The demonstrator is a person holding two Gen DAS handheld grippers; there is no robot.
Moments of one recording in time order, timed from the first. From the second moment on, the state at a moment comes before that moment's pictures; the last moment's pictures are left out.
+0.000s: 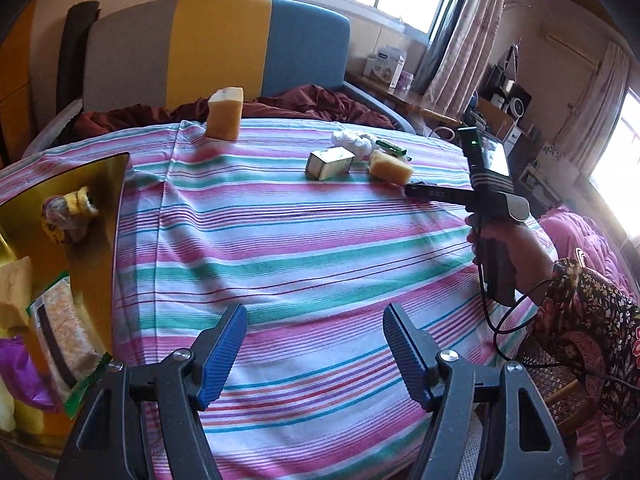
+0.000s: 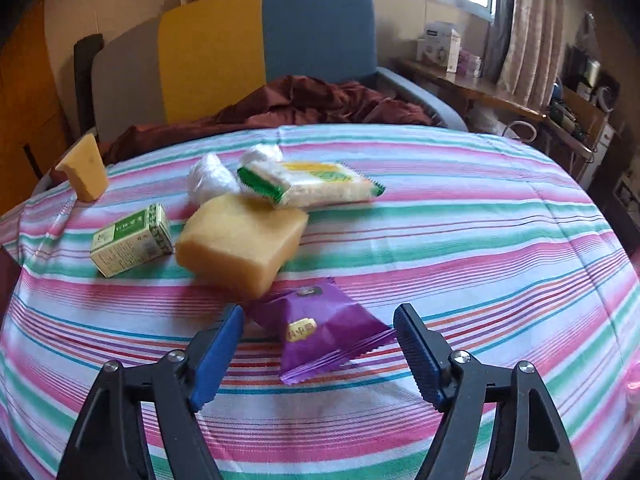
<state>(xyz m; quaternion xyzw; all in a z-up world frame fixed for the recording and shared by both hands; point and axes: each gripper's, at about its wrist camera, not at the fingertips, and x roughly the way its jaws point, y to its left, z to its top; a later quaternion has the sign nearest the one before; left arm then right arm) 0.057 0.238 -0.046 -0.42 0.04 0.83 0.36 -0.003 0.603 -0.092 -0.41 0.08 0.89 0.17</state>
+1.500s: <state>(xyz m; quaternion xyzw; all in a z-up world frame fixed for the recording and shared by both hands) -0.097 0.466 -0.091 -0.36 0.24 0.82 0.37 0.029 0.606 -0.101 -0.37 0.14 0.89 0.21</state>
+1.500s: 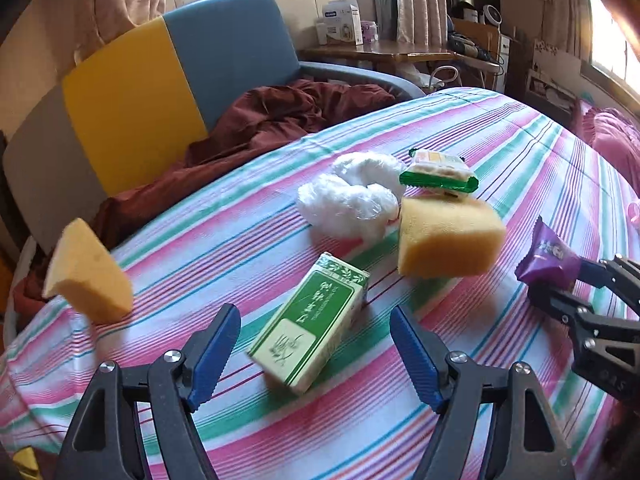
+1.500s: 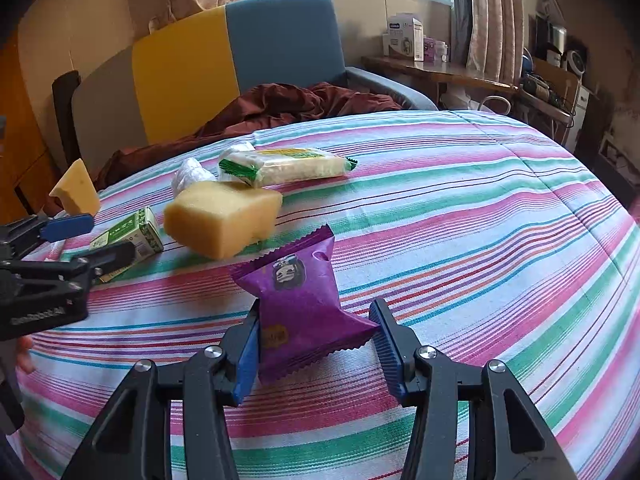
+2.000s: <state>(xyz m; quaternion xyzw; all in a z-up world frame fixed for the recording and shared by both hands) -0.091 0.456 -0.098 -0.36 0.19 0.84 0.36 0.029 0.602 -0.102 -0.38 0.13 0.89 0.20</state>
